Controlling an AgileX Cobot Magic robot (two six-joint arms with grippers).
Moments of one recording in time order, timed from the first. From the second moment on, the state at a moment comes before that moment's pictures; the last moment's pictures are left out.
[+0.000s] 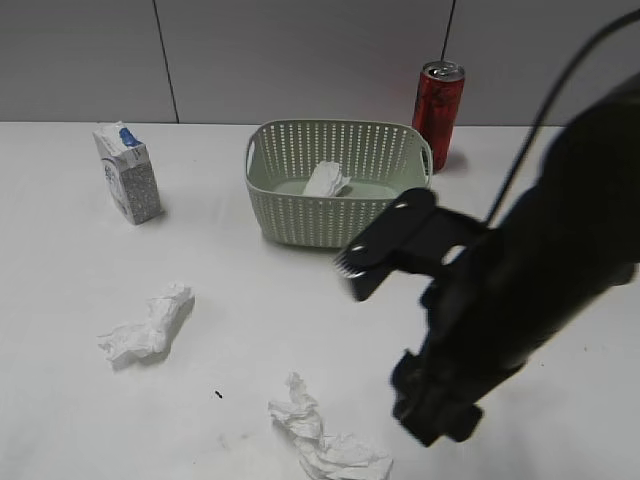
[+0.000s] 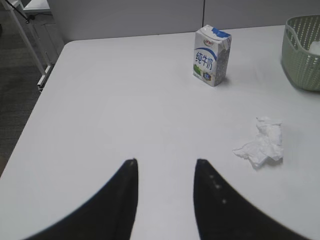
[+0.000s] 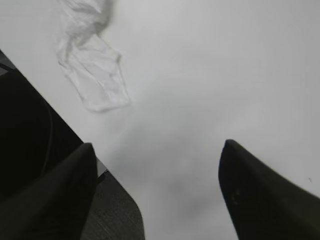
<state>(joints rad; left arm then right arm) -0.07 0.00 -0.51 -0.08 1.04 0.09 0.82 1.50 -0.86 0.05 0.77 -0.13</state>
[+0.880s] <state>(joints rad) -0.07 0.00 -0.51 -0.08 1.04 0.09 1.02 2.01 -1.09 0.05 0.60 -0.07</state>
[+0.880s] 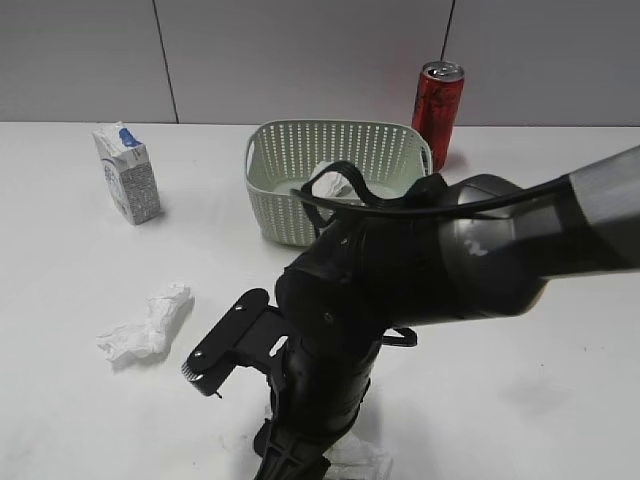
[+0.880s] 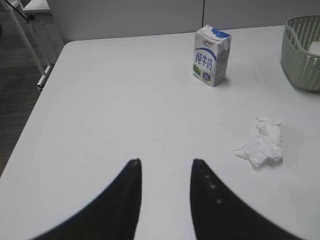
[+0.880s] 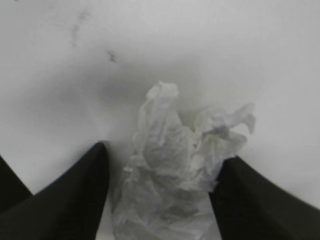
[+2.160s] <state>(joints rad) -0.07 0.00 -0.51 -0.08 1.04 0.09 0.63 2.05 -1.59 -0.27 0.27 -0.05</state>
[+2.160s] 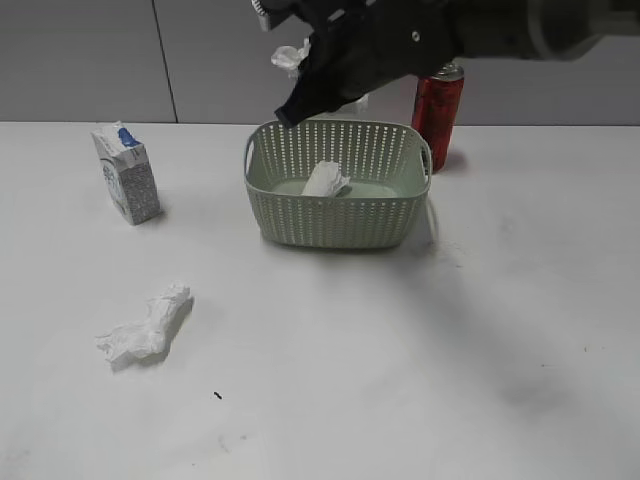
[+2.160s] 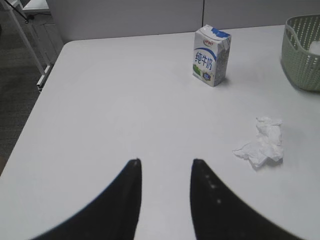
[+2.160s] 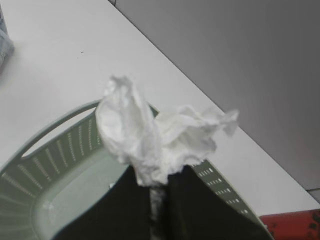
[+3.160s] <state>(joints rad) -0.07 0.00 -0.51 -0.08 1.04 0.09 0.62 2.05 -1.64 -0.27 0.54 -0.05</state>
